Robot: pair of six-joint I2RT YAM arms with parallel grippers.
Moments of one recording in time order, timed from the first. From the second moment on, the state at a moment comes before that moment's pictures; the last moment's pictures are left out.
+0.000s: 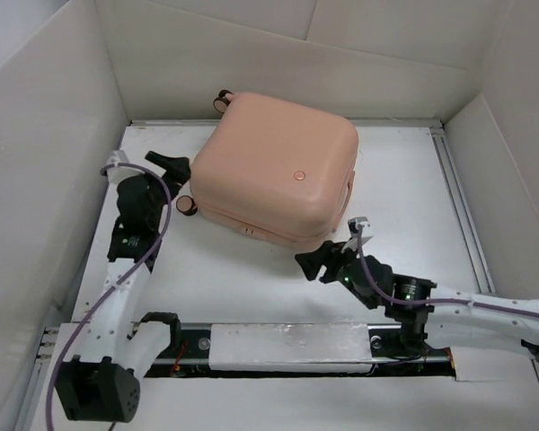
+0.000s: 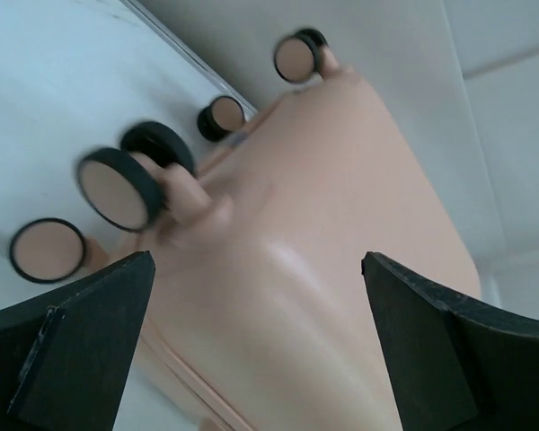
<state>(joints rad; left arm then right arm) -0.18 0.88 0.76 -0.05 -0.18 -0.83 1.24 0.86 0.51 0.06 0.58 0.77</state>
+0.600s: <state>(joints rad) 0.18 1.38 0.95 -0.07 0.29 -0.92 1.24 0.65 0.51 -0.31 0.67 0.84</state>
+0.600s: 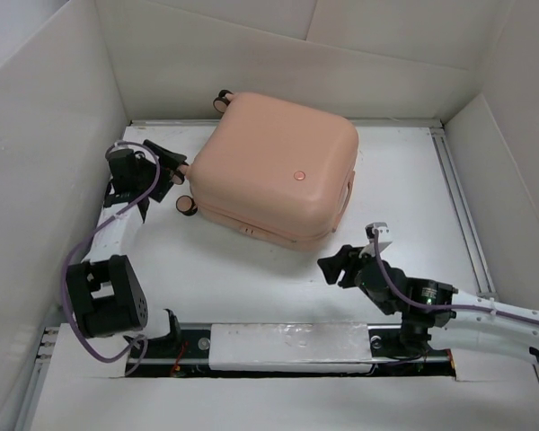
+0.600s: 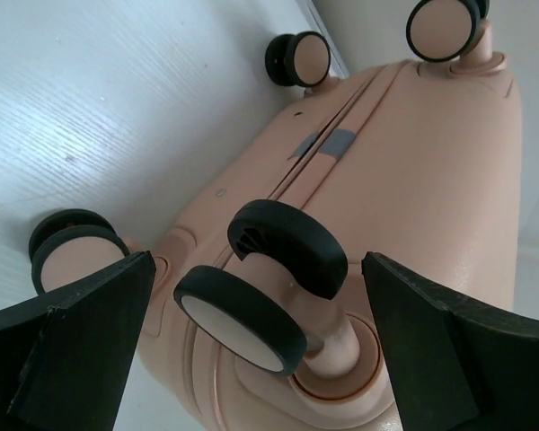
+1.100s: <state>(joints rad) 0.18 1.51 0.92 0.16 0.48 -1.04 0.93 0.77 0.54 -0.23 0.47 0.67</state>
